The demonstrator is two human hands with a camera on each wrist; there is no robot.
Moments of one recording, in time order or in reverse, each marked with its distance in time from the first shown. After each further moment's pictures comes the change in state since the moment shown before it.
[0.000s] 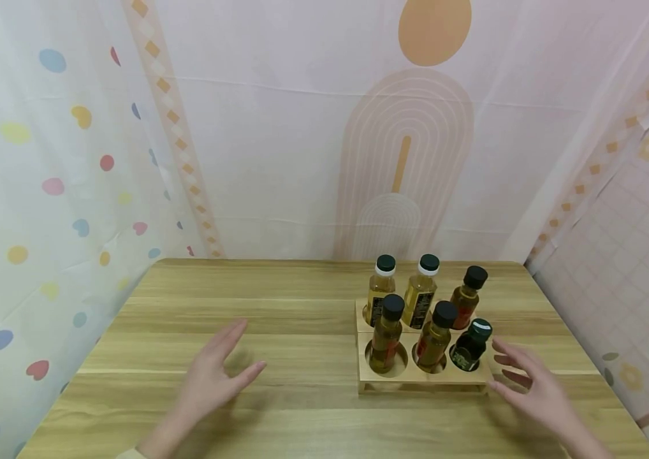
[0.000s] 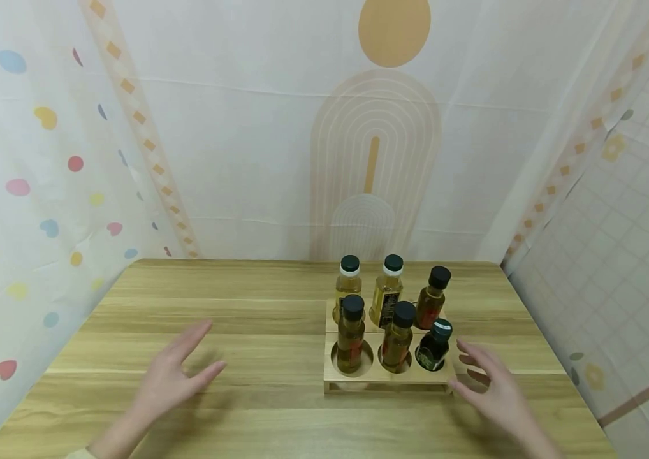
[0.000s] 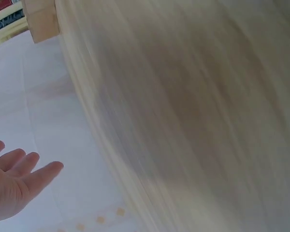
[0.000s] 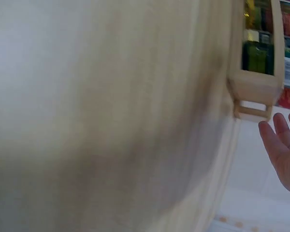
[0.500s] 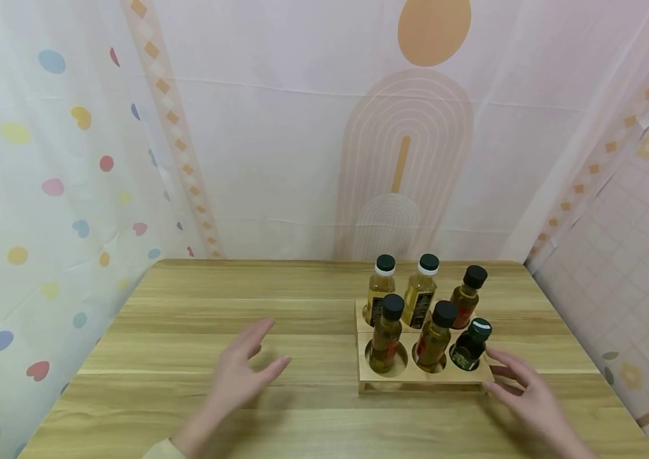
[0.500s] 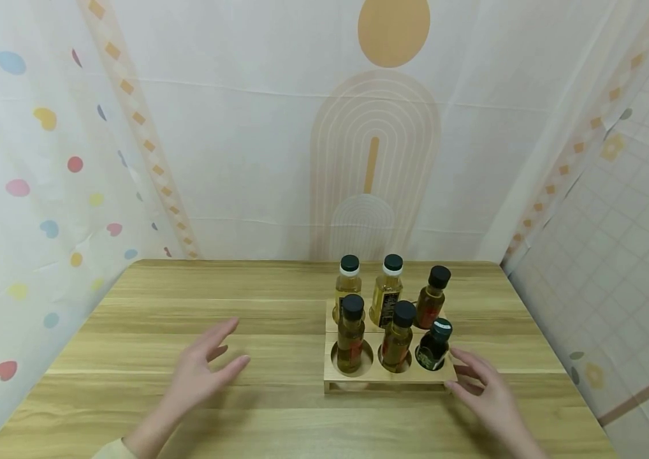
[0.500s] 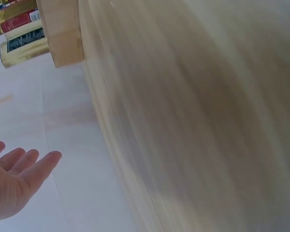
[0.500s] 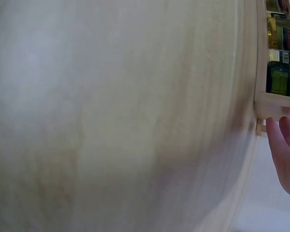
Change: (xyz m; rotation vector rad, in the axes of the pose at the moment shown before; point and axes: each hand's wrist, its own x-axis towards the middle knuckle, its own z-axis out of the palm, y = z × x) left_hand 0.013 0.028 0.027 -0.298 0.027 -0.008; right_hand -0.009 0.002 0.016 0.110 0.028 0.125
